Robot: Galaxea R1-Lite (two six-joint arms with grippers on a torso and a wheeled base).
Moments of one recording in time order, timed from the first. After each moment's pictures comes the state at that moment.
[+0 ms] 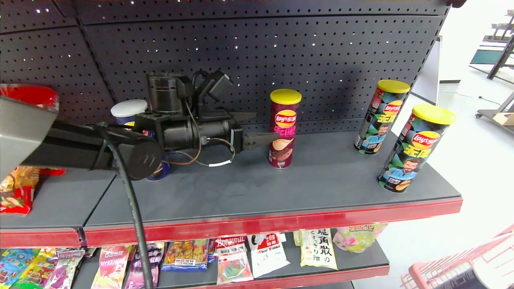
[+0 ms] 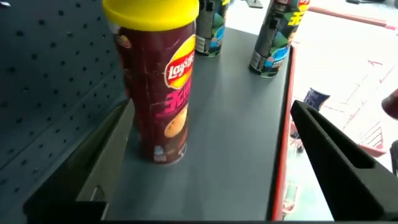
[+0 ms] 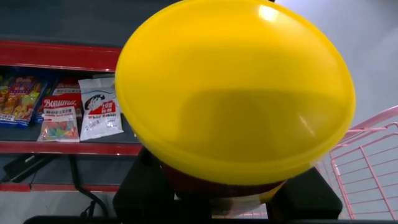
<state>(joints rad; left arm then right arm) -0.45 1.99 -1.25 -0.61 -0.67 0.09 0.10 0.33 -0.33 0.19 -0.08 -0.12</state>
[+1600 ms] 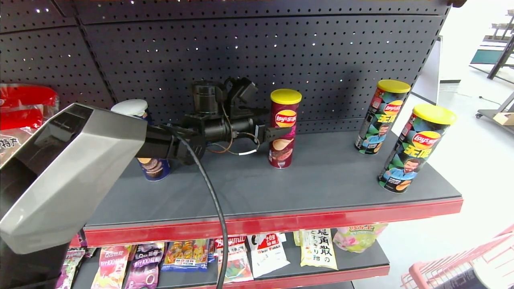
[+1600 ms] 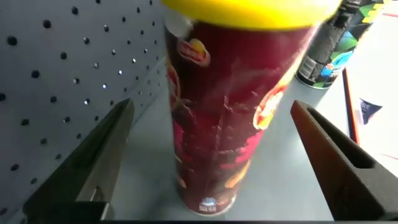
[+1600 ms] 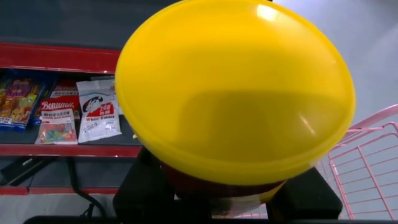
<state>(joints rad) -0.47 2.31 -1.67 -0.56 -0.63 0.11 0.09 0.32 -0.33 0.19 -0.08 -0.12</state>
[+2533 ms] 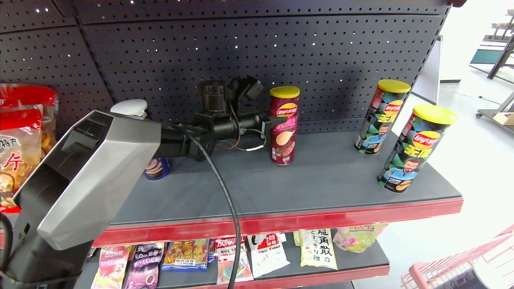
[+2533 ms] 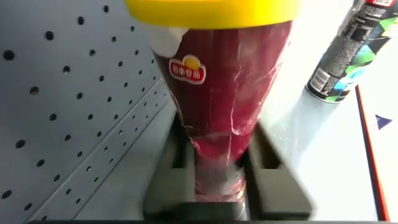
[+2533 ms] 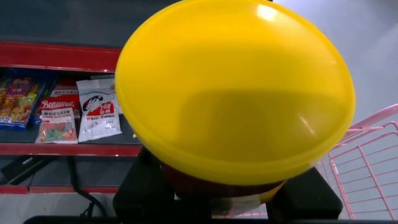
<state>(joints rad) -0.48 2.39 -1.82 -0.51 -0.60 0.08 0.09 0.32 -0.33 0.20 -0.08 -0.12</state>
